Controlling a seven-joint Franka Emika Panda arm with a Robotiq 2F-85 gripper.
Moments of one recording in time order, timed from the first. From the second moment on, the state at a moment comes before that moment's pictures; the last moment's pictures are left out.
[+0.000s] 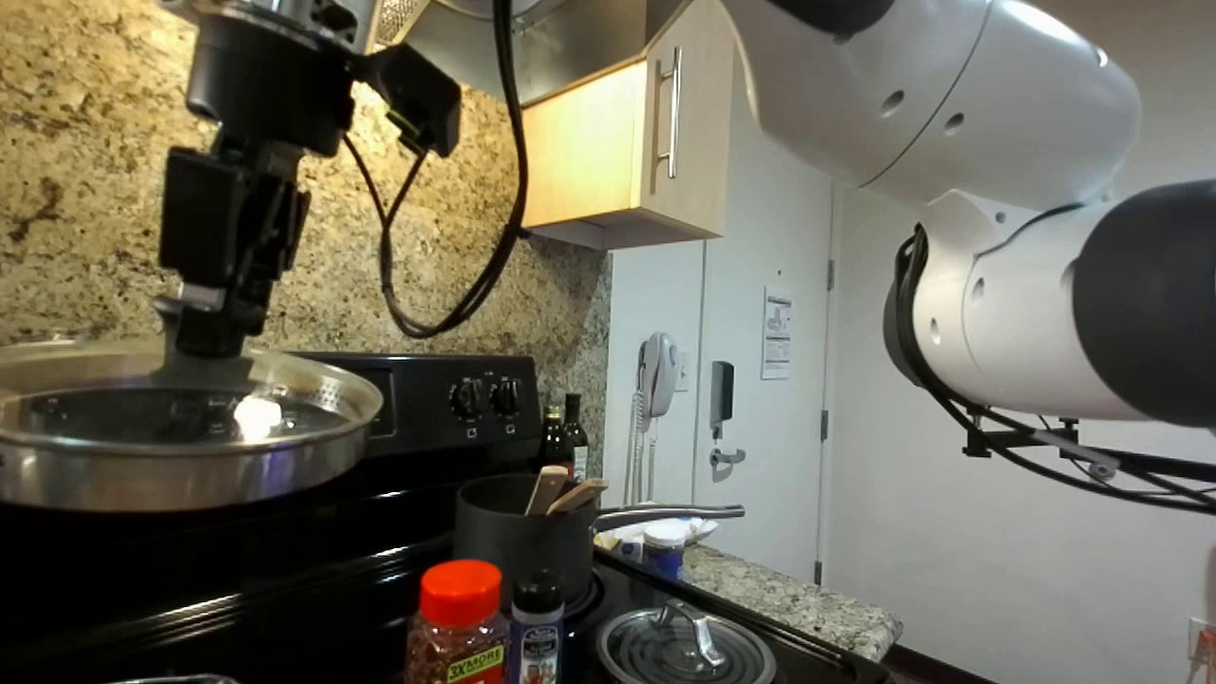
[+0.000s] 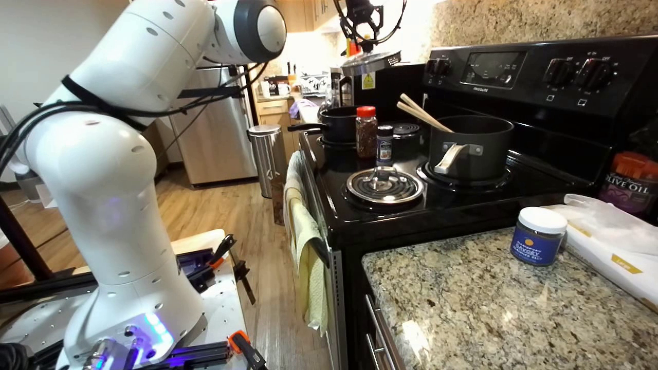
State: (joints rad) arm 0.48 0.82 0.05 -0.37 -0.16 1.43 -0.29
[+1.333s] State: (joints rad) arm 0.39 0.89 0.01 -0.37 -0.16 1.51 -0.20
